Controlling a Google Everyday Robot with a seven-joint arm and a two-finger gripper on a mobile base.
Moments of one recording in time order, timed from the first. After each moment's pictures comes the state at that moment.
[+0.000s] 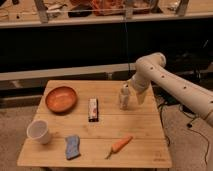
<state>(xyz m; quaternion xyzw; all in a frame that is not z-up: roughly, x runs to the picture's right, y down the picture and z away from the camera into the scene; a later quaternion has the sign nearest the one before) 0.165 0.040 0.814 -0.24 -0.13 -0.25 0.93</state>
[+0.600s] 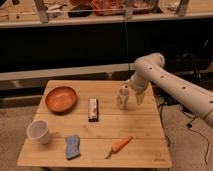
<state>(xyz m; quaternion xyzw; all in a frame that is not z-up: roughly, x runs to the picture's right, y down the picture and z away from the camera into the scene) 0.157 0.043 0.812 -0.24 -0.15 -0.26 0.92</state>
